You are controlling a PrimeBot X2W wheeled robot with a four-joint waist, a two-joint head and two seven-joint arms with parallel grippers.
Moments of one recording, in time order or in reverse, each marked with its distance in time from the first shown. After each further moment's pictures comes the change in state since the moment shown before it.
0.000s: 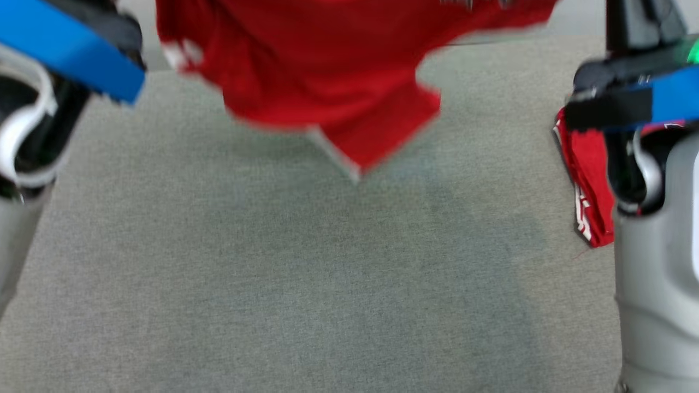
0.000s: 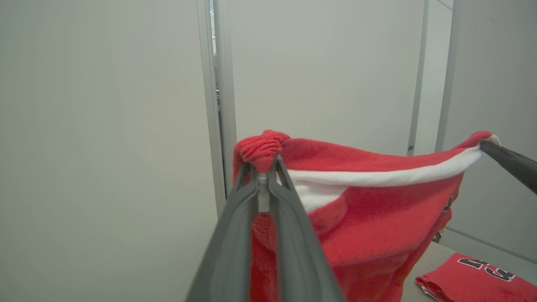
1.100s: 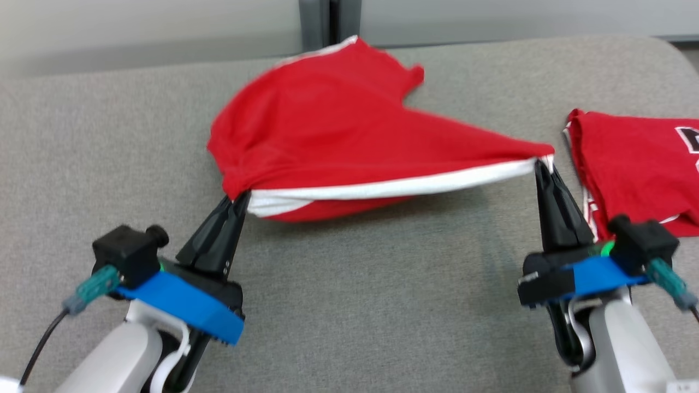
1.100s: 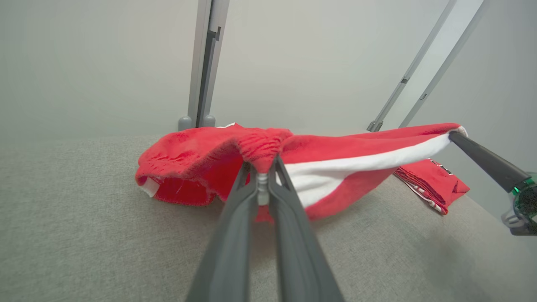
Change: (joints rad) left arm 0.574 -0.073 -0.146 0.075 -0.018 0.032 -0.336; right arm 0.383 0.021 0.032 0.251 0.079 0.000 -0.245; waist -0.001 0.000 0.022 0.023
